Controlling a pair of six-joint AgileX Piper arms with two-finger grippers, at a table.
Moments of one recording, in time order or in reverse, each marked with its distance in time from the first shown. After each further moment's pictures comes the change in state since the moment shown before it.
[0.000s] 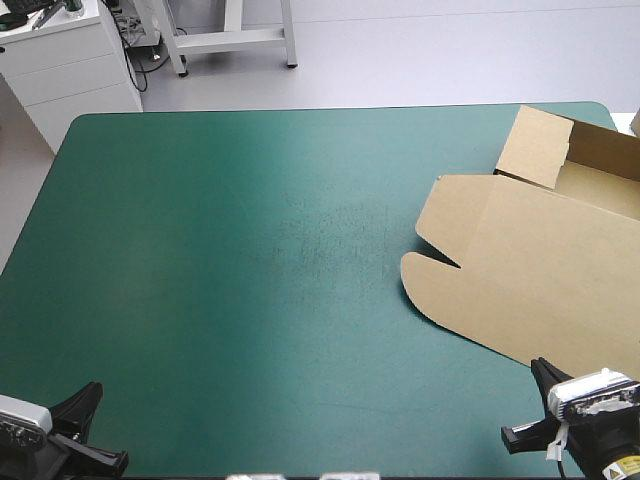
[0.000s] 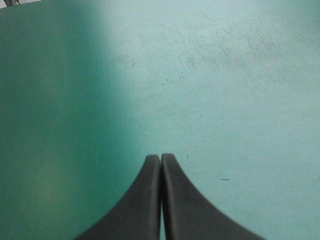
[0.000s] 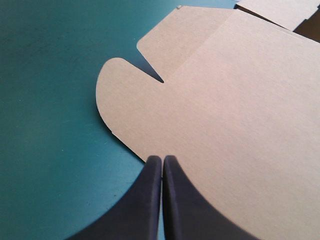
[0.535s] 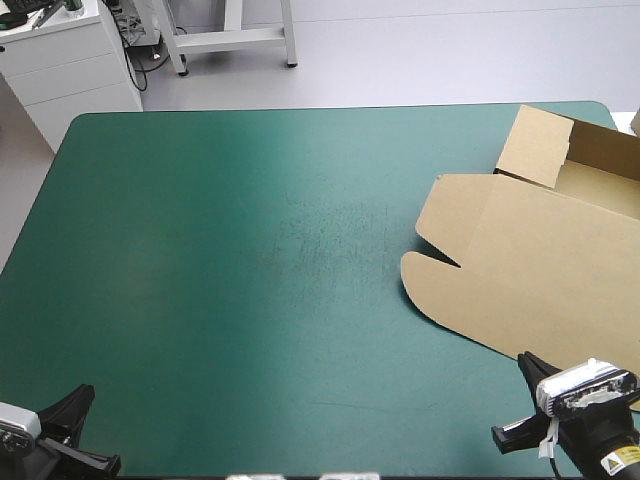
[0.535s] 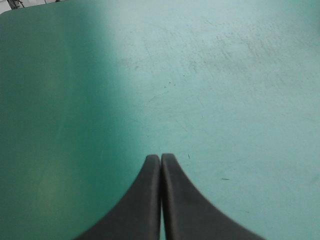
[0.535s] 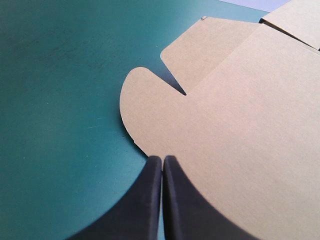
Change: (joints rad) left arm 0.000 0.002 -0.046 0.004 0.042 -0.002; right arm -0.099 0.064 -0.061 0.172 0.074 -0.184
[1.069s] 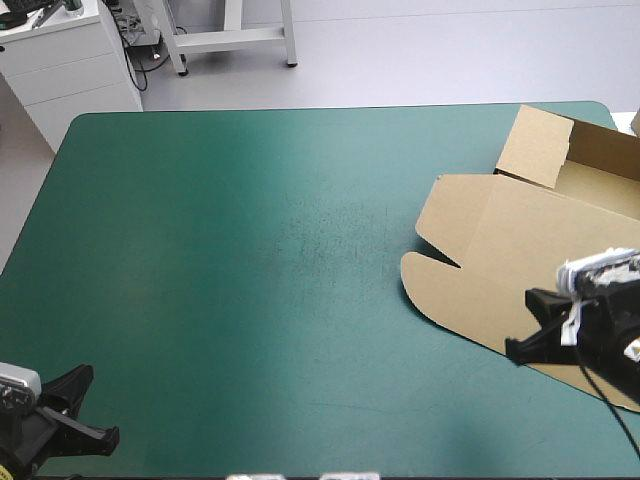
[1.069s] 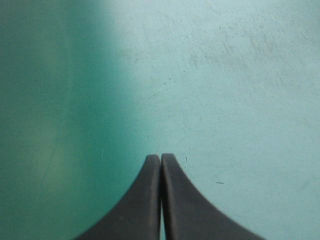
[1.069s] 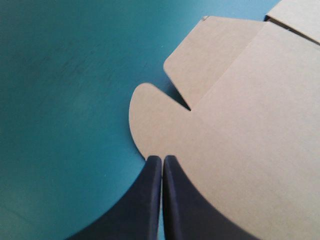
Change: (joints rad) left arm 0.000 0.218 -0.148 0.000 0.035 -0.035; right arm -0.026 0.453 -0.386 0.010 0.143 0.087
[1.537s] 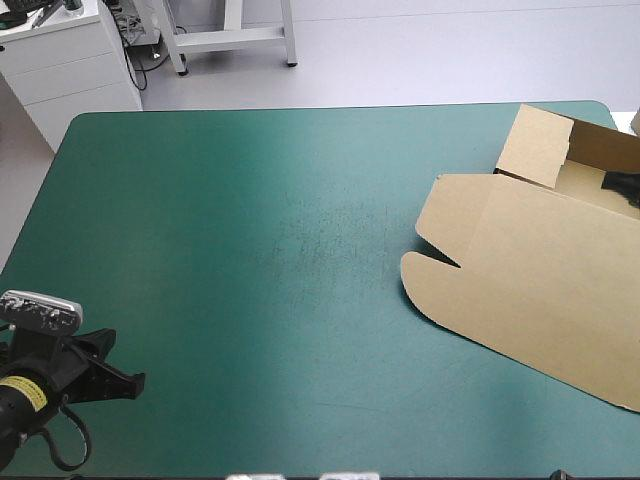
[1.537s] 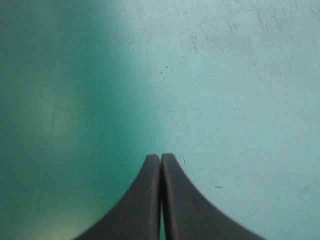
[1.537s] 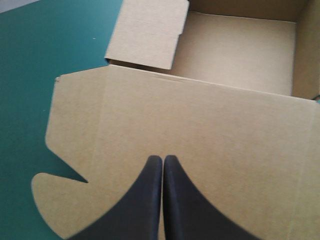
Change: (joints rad) left arm 0.000 0.326 -0.132 -0.005 -0.002 -0.005; right arm -0.308 0.571 -0.549 -0.113 0.113 0.268
